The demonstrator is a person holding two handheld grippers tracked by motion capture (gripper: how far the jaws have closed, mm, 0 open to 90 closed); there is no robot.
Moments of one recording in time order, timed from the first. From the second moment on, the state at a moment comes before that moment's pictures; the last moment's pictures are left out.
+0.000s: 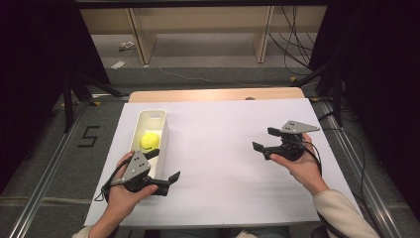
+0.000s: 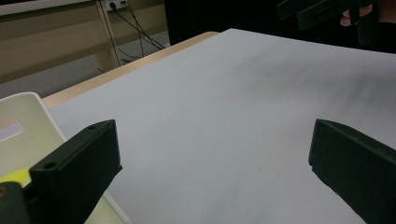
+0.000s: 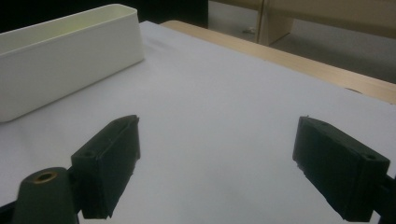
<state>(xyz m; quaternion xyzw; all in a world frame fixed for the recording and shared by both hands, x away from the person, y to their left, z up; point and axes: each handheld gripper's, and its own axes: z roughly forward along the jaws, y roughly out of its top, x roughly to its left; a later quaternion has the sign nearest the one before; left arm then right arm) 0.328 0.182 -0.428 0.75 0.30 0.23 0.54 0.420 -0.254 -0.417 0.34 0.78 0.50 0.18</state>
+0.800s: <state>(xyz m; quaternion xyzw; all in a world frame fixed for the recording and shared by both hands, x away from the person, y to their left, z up) 0.328 0.182 -0.428 0.75 0.30 0.24 0.54 0.390 -0.275 -0.423 0.35 0.77 0.50 0.18</state>
